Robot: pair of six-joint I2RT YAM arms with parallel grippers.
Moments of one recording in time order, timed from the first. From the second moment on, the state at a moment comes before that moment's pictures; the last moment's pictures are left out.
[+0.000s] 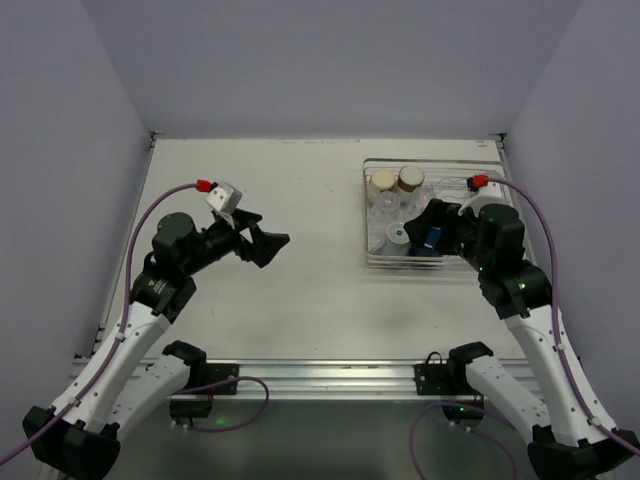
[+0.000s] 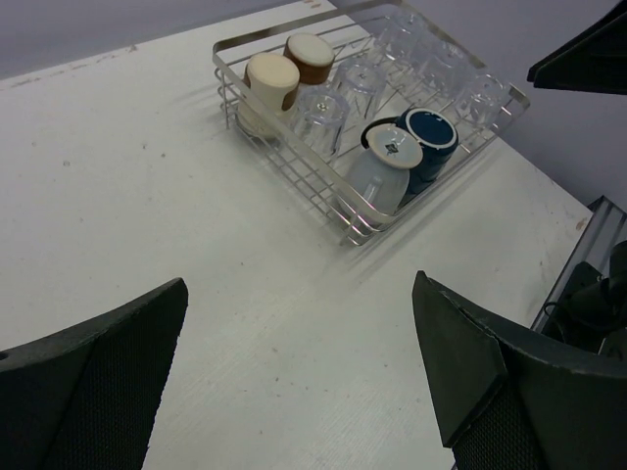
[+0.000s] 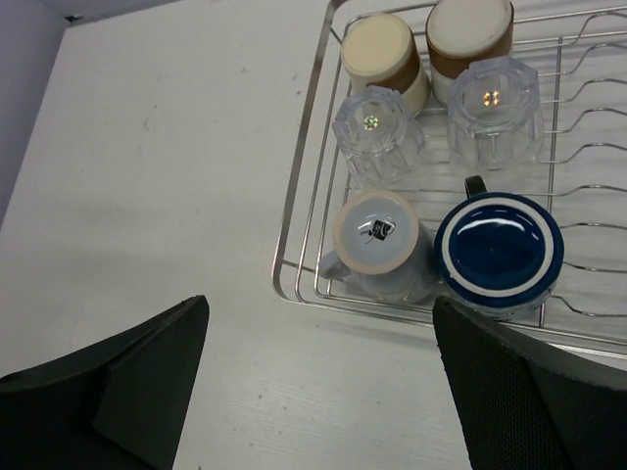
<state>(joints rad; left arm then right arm) -0.38 0.78 0.74 -0.09 0.46 -0.22 0.27 0.77 0.95 -0.58 -0.07 0.41</state>
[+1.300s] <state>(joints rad) -0.37 0.80 0.74 -0.10 0.41 -0.23 0.49 1.42 1.08 -0.58 0.32 0.39</state>
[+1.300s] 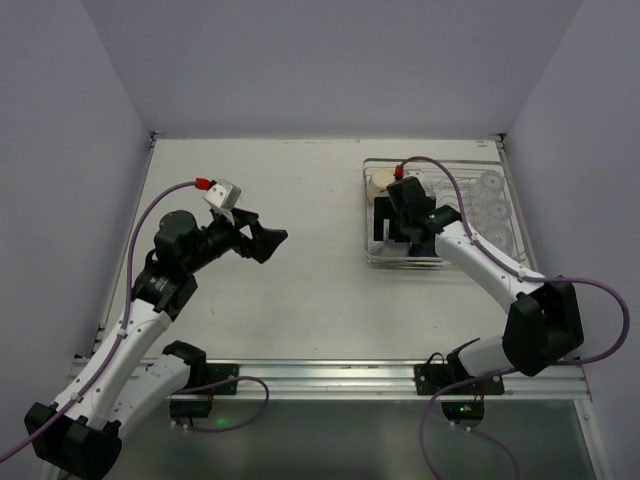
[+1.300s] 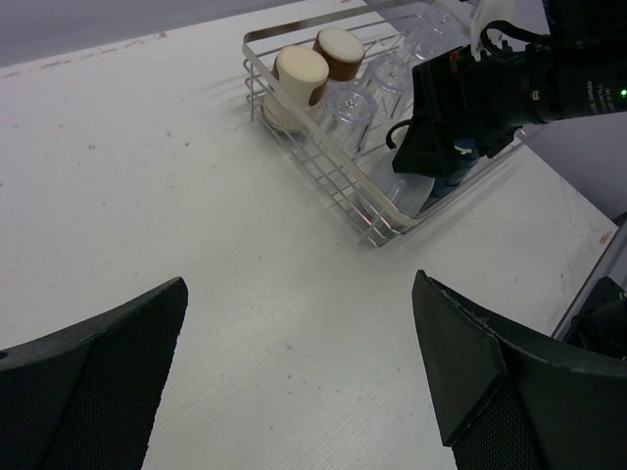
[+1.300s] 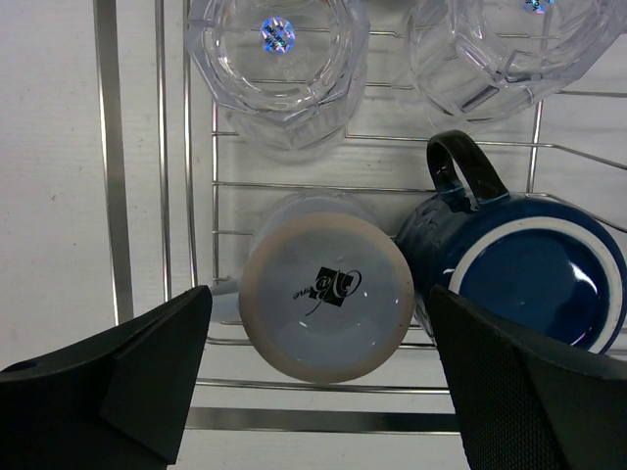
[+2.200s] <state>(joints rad) -0.37 0.81 0.74 -0.10 0.41 -0.23 0.47 1.50 1.07 -0.48 0.34 0.42</state>
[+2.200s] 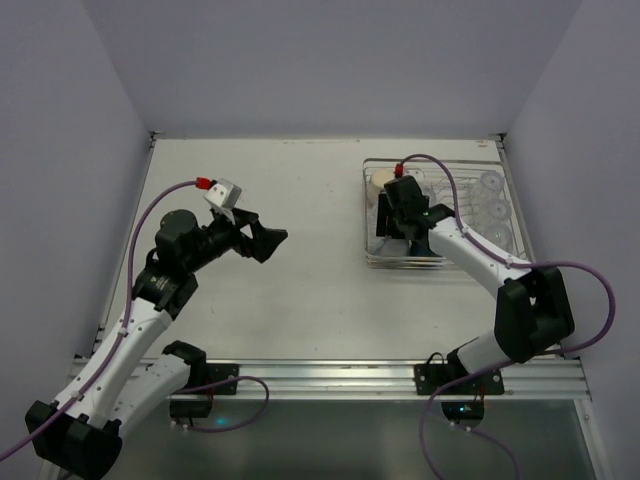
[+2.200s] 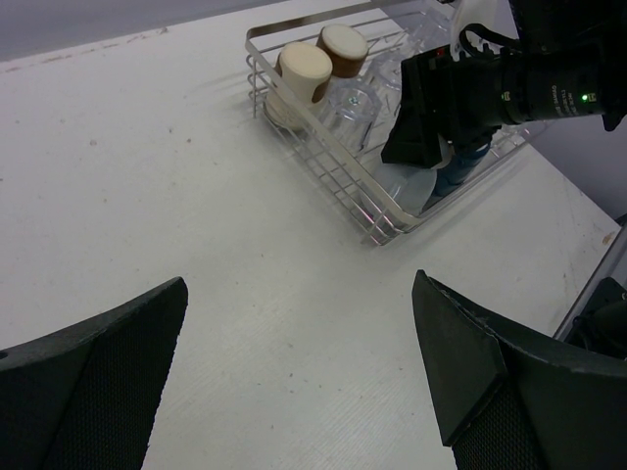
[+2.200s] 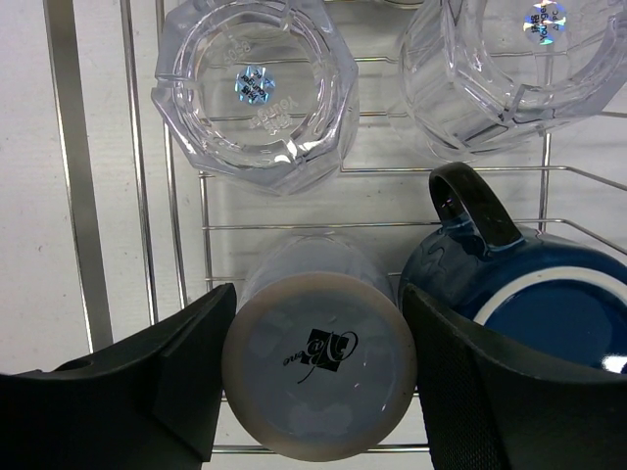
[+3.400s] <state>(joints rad) -0.43 1.05 0.63 0.32 0.68 -0.65 0.37 1.08 0.94 -0.28 0.16 0.59</state>
